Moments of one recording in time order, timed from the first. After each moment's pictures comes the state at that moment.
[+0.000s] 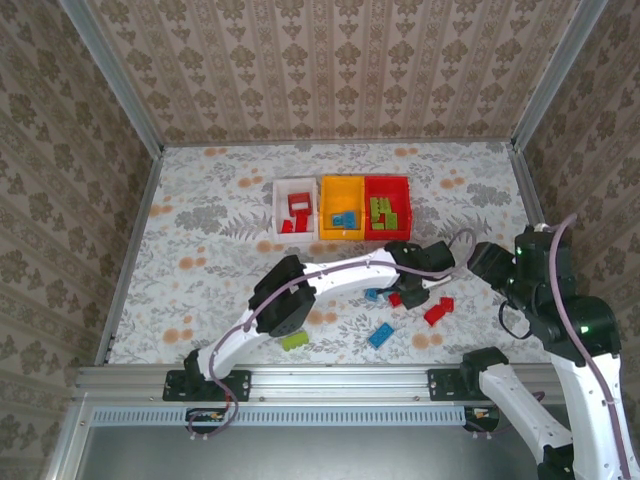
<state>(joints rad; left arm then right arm) -1.24 2.37 2.07 -0.93 -0.06 0.01 0.17 0.67 1.20 -1.28 0.18 0.69</state>
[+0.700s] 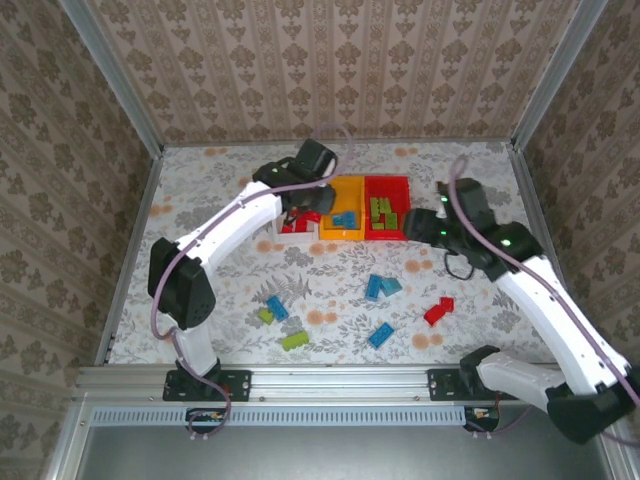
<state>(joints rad) -0.70 1.82 1.71 -0.86 -0.13 -0.25 0.43 1.10 1.21 -0.89 0.09 0.53</state>
